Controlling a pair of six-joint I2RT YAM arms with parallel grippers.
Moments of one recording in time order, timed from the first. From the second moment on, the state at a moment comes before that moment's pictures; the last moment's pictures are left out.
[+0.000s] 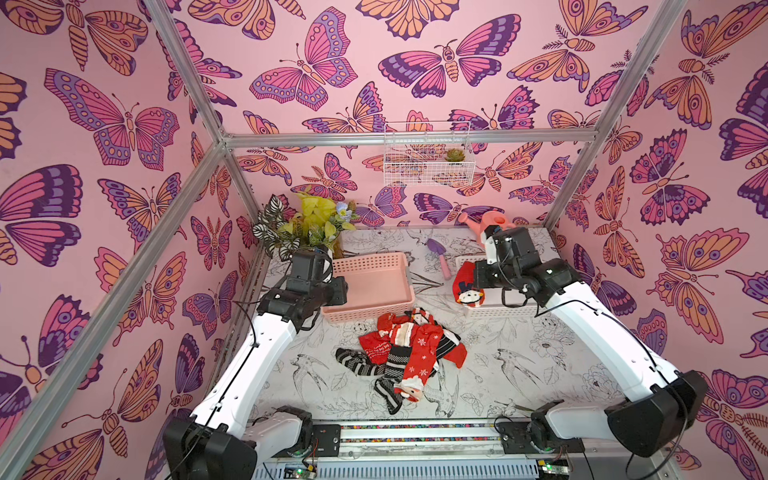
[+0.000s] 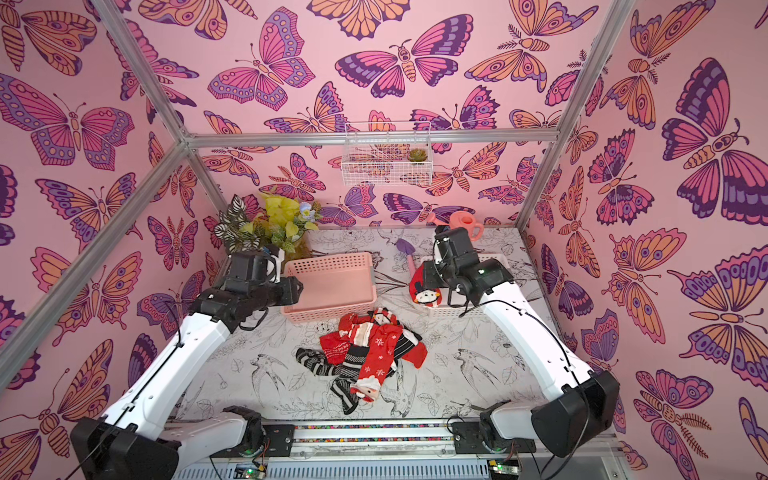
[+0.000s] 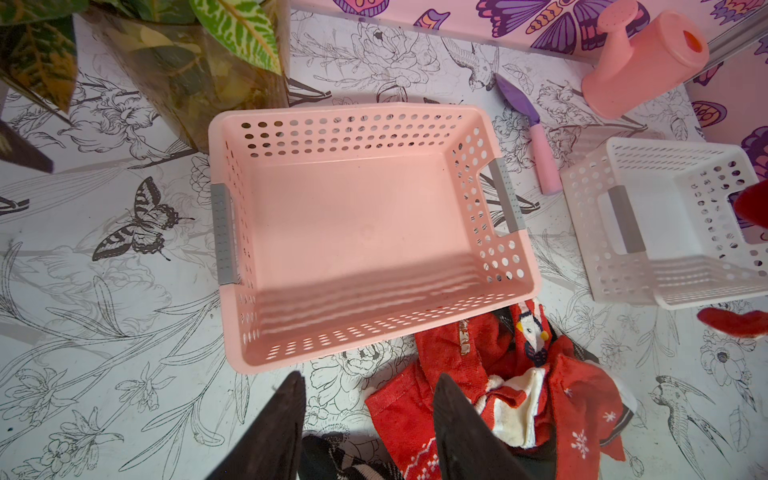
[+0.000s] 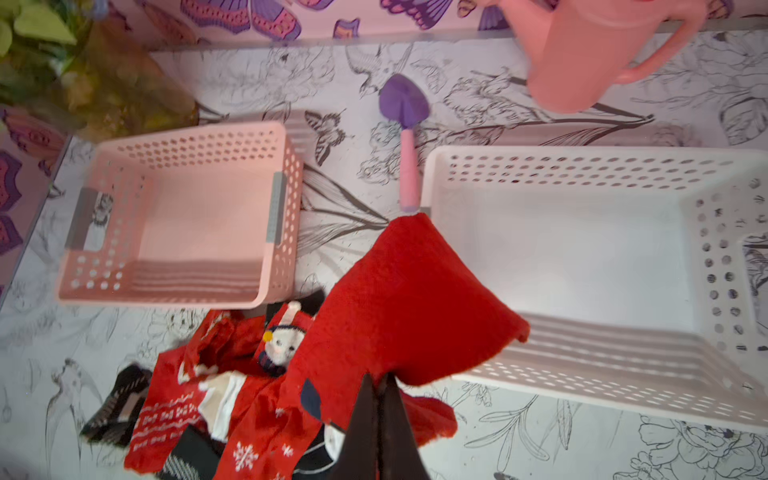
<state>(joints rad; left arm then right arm) -0.26 1.17 1.10 -0.72 0.06 -0.29 0.38 1.35 1.37 -0.81 0.04 0.34</state>
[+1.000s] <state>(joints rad) -0.26 1.18 1.10 -0.71 0.06 -0.29 0.17 1.66 1.32 -0.52 0.00 0.53</state>
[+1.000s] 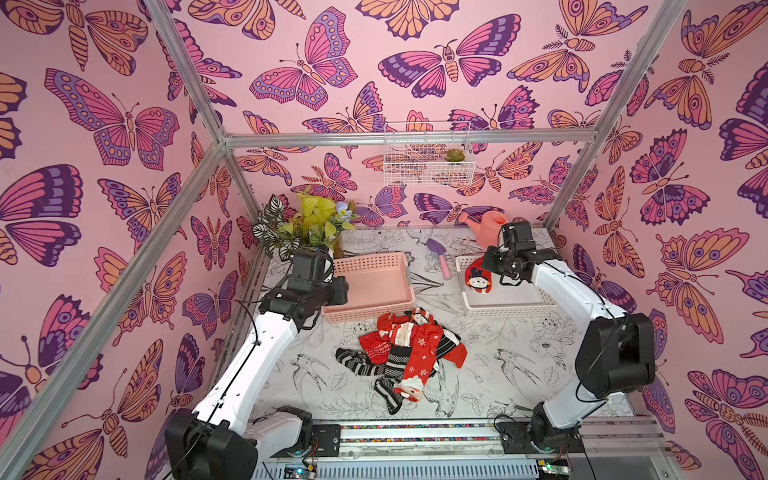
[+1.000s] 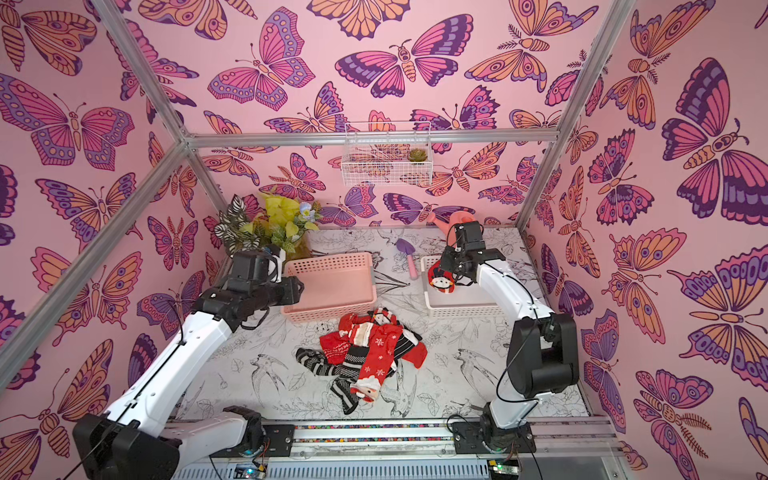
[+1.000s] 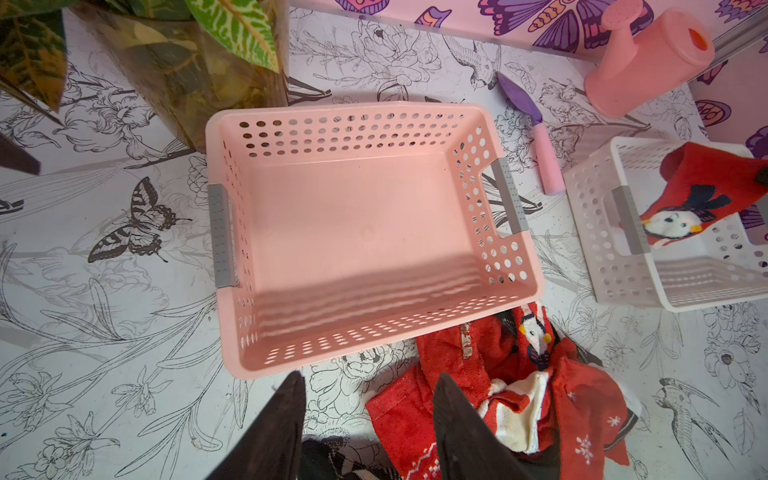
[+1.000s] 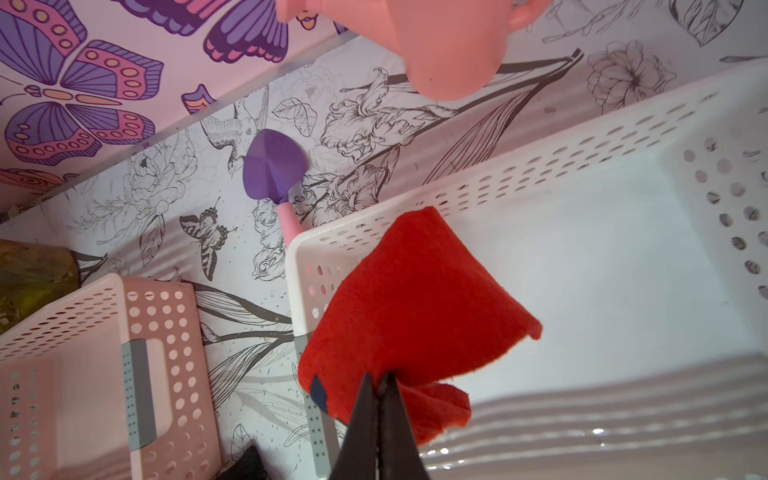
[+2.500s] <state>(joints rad) -0.26 1.18 1.10 -0.71 0.06 -0.29 0.07 1.83 1.27 -0.43 0.07 0.67</state>
